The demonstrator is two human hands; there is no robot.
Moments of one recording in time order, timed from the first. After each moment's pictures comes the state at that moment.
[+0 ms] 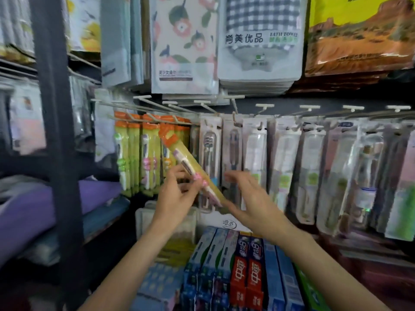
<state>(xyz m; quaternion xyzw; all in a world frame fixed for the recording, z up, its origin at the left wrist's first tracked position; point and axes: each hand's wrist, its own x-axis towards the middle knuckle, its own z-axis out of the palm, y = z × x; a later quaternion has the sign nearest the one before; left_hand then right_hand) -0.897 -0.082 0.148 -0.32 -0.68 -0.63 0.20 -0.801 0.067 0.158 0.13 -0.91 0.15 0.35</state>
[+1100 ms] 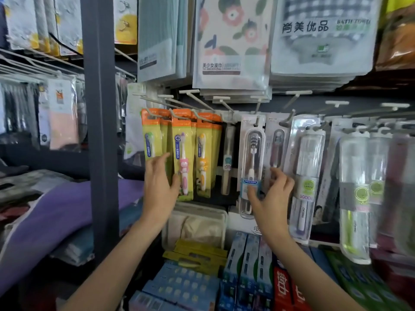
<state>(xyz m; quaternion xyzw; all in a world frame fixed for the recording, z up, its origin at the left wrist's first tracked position) -0.982 -0.156 0.144 -0.22 -0.76 -0.49 0.37 -0.884 0.025 0.131 -0.09 -0.77 0.35 0.53</state>
